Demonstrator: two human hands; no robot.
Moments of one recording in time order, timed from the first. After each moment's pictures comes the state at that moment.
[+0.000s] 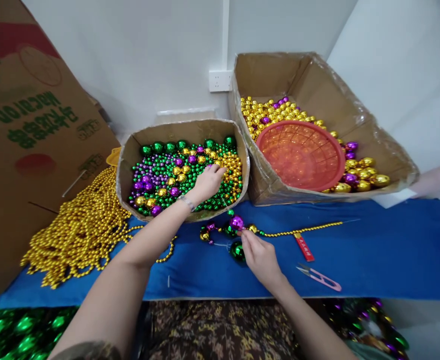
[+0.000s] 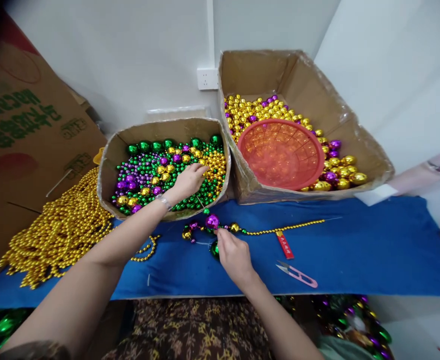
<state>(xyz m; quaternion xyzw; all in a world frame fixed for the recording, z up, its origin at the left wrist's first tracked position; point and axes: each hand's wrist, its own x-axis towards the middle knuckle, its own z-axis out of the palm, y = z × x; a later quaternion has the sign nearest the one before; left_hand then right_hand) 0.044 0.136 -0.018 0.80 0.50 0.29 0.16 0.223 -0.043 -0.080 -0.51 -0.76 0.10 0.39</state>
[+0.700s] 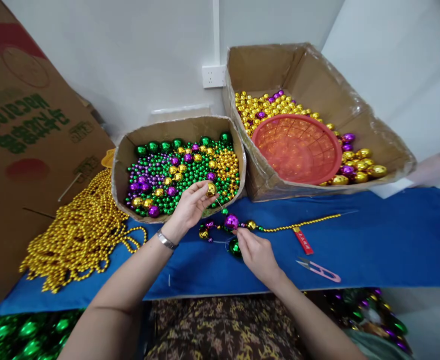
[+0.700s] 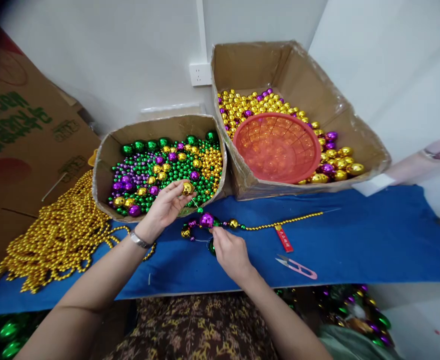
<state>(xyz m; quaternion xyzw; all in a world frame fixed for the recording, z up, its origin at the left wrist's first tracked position) 0.030 0.059 -0.013 0.33 0.38 0.54 0.67 0.218 -0.046 -0.079 -0.51 -0.76 0.13 0.38</state>
